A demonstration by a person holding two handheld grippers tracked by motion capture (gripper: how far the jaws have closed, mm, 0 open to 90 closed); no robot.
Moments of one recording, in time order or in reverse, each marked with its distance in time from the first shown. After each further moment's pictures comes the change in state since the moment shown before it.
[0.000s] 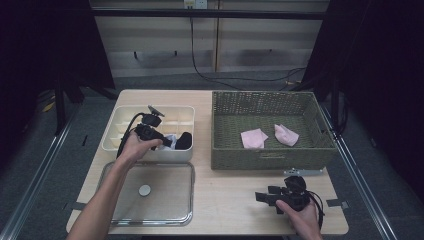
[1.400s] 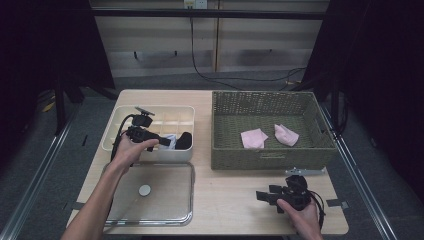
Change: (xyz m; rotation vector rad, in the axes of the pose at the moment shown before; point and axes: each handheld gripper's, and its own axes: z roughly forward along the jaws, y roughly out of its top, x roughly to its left) left arm 0.004 -0.018 -0.025 -0.142 -0.044 -0.049; right arm -0.002 0.001 -0.002 -0.014 -0.004 0.013
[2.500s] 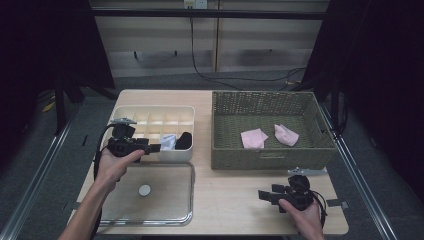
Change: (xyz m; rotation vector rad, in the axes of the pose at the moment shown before) left arm -0.032 -0.050 -0.057 -0.214 0.015 0.065; right arm -0.002 0.000 -0.005 -0.012 -0.022 0.002
